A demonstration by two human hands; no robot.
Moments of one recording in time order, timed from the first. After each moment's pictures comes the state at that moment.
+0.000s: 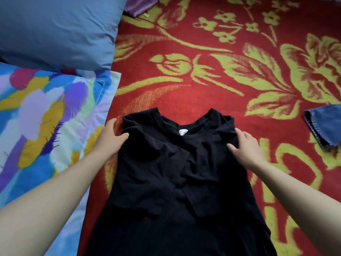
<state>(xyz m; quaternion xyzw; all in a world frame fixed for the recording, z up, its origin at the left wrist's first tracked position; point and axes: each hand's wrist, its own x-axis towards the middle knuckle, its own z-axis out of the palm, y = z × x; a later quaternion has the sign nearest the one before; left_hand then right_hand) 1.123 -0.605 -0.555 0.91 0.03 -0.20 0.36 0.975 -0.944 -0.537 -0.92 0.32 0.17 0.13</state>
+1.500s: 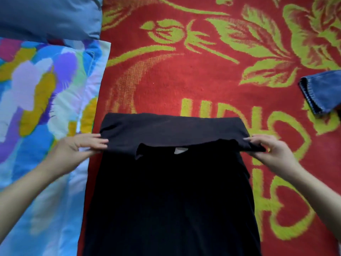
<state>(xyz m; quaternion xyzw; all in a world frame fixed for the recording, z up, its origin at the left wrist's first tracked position) 1.047 -0.456 -0.560 0.92 -0.35 -0.18 0.09 0.860 -0.953 -0.480 -0.91 0.21 0.05 0.37</state>
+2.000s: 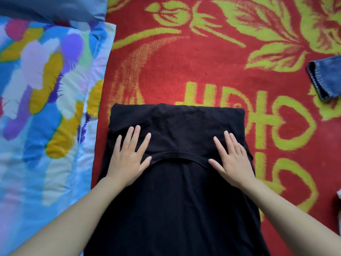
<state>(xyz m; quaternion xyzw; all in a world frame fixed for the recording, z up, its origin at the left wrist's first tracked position) 0.931 -0.579 -0.561 0.94 -0.33 -0.12 0.00 0.811 -0.869 -0.552 -0.97 0.11 0.22 0.06</state>
